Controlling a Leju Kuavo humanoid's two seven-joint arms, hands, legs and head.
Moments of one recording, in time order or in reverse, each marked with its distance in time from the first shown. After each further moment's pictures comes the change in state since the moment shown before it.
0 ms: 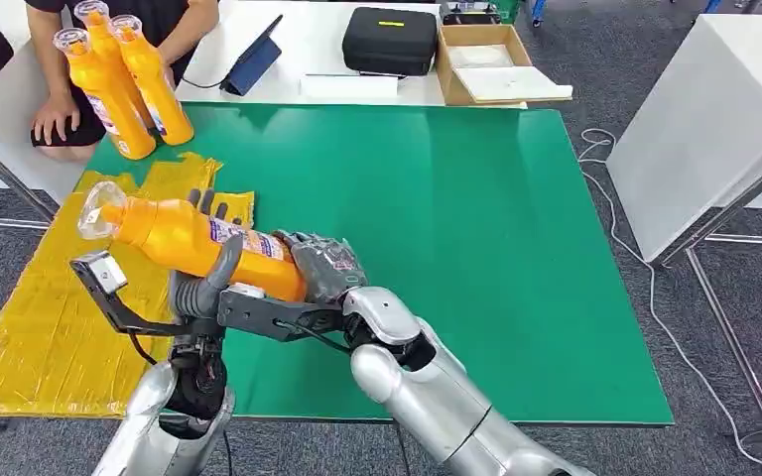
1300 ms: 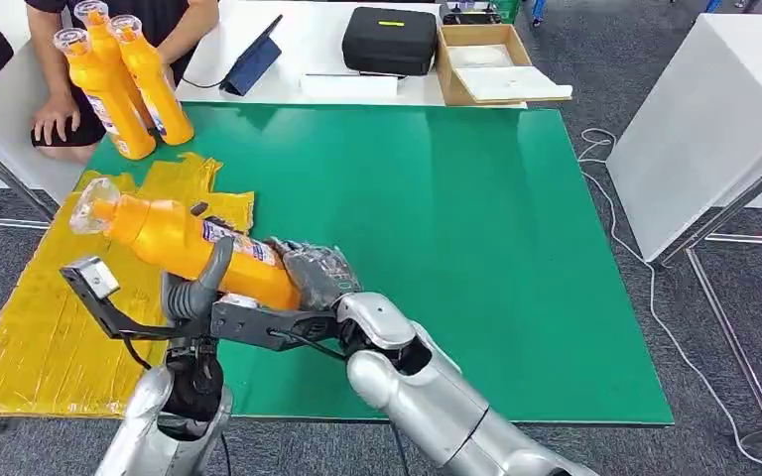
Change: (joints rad) left arm 0.018 -0.026 0.051 -0.003 -0.031 0.007 -0.010; right arm -0.006 -0.013 0.058 0.000 -0.029 0.000 0.006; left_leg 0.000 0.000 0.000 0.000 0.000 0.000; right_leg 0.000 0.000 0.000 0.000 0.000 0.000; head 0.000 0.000
